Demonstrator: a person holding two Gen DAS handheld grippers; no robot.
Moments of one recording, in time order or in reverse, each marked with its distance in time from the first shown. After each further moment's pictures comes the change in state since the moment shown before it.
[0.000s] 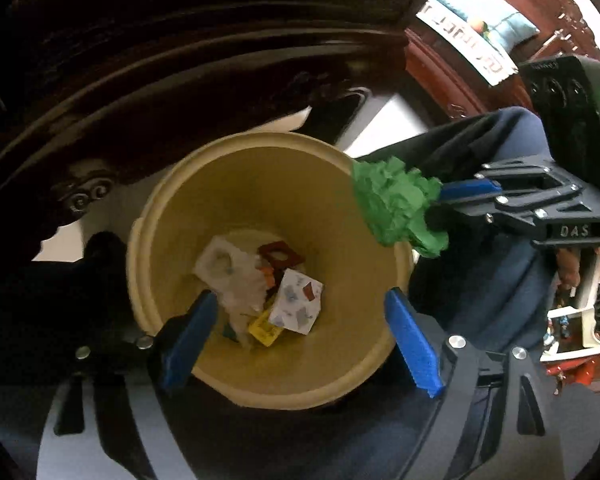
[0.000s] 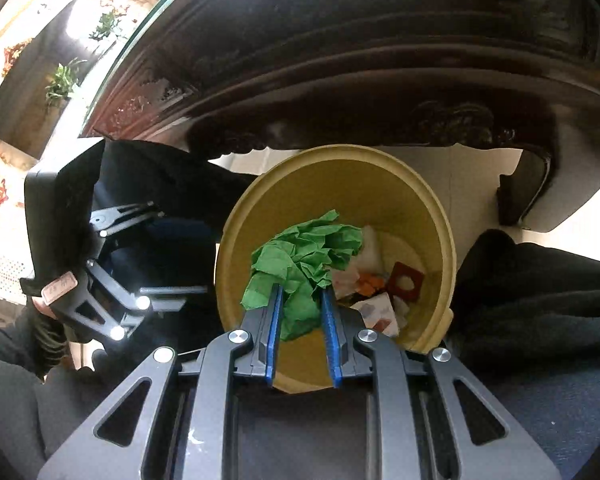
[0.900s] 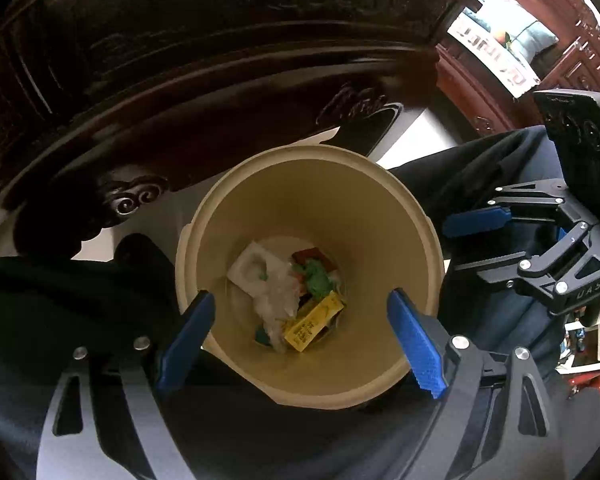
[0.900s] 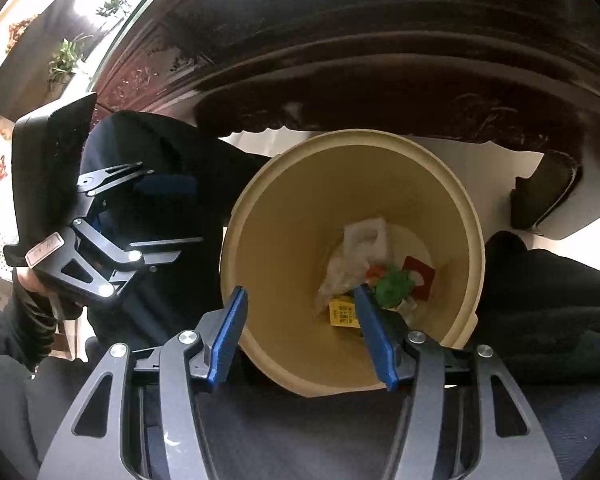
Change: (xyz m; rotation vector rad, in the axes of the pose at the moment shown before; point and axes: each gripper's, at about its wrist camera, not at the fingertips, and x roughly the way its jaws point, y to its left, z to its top) left arm -0.018 0.024 0.005 -0.022 -0.026 0.081; right arm 0.025 0.017 0.000 -0.053 0.073 -0.004
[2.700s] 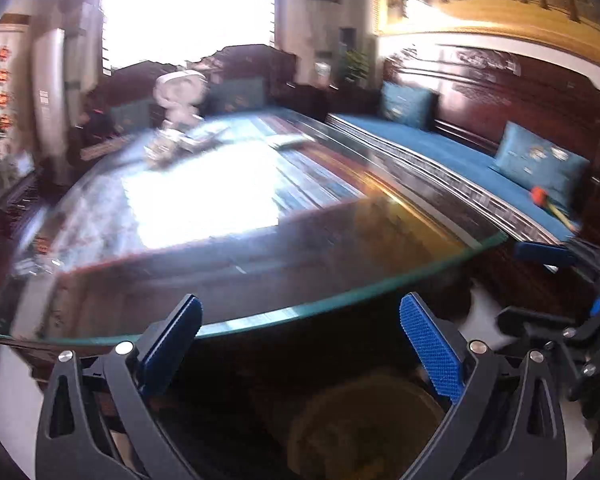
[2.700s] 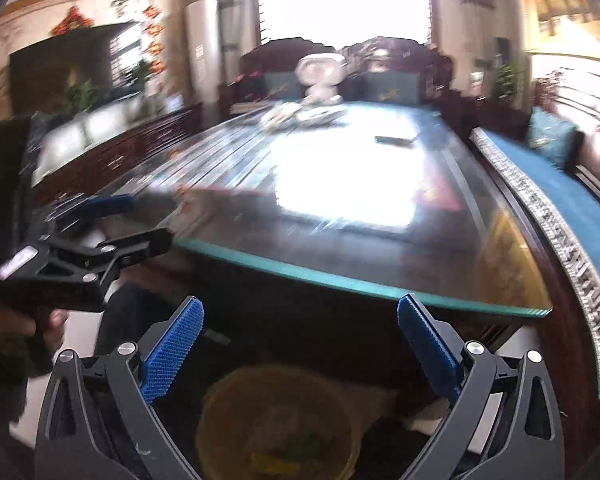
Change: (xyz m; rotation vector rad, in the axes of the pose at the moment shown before) left arm -0.219 -0.025 0.073 -0.094 -0.674 0.376; right arm -0.179 0.119 0.068 -0.253 -0.641 -0.384
